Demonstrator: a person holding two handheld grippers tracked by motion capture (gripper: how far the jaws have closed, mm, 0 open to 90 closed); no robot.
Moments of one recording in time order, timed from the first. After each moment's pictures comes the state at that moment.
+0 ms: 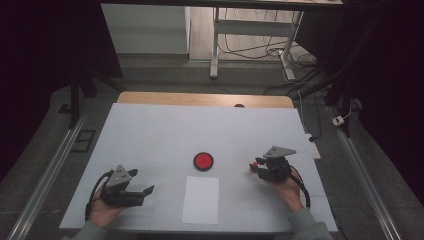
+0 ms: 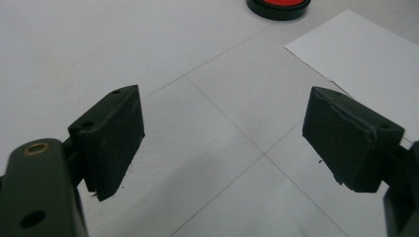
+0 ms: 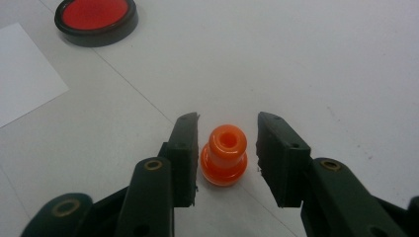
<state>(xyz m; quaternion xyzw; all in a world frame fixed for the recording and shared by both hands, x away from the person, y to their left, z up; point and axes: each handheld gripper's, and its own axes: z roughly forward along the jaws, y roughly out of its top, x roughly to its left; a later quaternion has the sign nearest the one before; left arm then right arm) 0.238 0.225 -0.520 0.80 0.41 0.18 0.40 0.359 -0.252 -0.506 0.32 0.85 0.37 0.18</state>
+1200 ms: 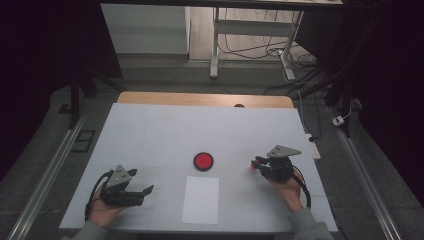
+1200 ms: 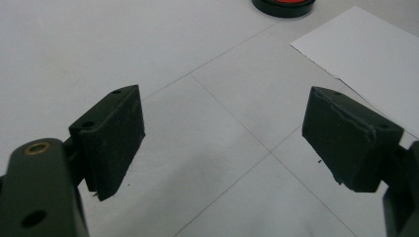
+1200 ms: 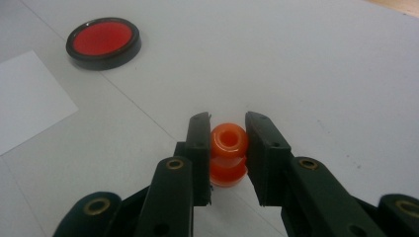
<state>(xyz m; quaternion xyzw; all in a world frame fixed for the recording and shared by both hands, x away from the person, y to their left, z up) 0.238 0.226 -0.521 0.80 0.41 0.18 0.40 0.356 -0.257 -0.499 0.33 0.84 0.40 0.18</state>
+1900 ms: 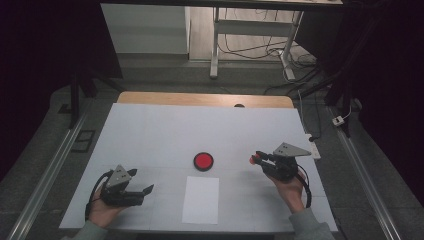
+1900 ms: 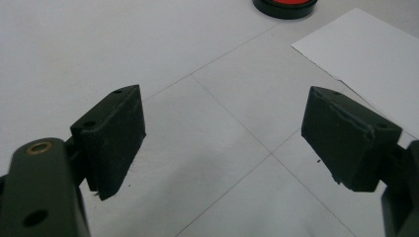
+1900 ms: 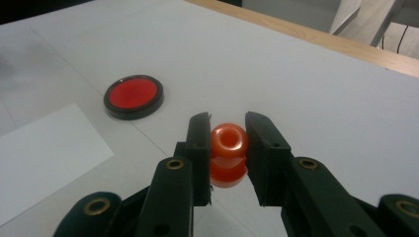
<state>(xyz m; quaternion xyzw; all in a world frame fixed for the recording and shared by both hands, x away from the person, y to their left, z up) 0.238 0.226 -0.521 0.80 0.41 0.19 0.40 0.344 -0.257 -0.473 0.31 0.80 0.47 0.19</state>
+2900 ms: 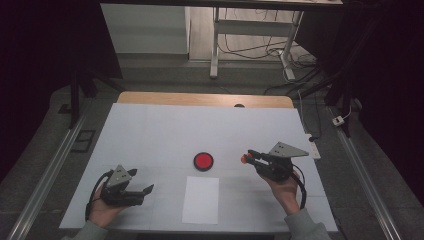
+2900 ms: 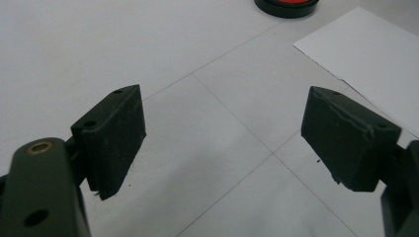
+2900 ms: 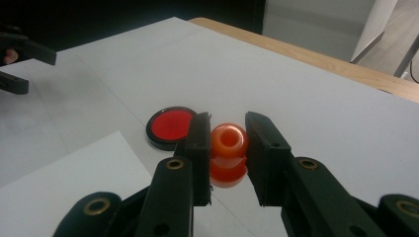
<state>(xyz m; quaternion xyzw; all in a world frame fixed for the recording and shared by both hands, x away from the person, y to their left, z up) 0.239 0.226 -0.522 0.80 0.41 0.19 0.40 0.332 -0.236 -0.457 0.28 0.79 0.52 0.17</state>
